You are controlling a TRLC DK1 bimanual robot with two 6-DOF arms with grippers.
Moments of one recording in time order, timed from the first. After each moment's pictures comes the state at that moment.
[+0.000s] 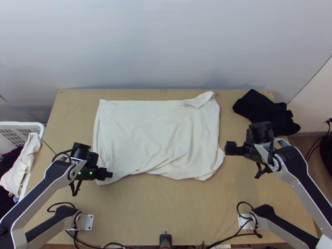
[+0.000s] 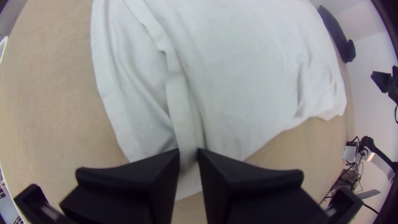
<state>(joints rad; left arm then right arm) -0.19 1.06 0.58 -0.73 0.21 -0.13 0.36 1.04 0.98 -0.92 0.11 0.38</state>
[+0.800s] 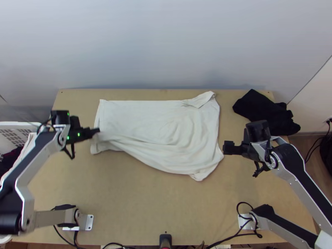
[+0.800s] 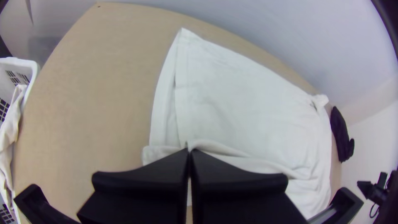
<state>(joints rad) 0.10 1.39 0.96 -0.46 0.21 -0.22 0.37 1.07 0.99 -0.92 0.11 0.38</state>
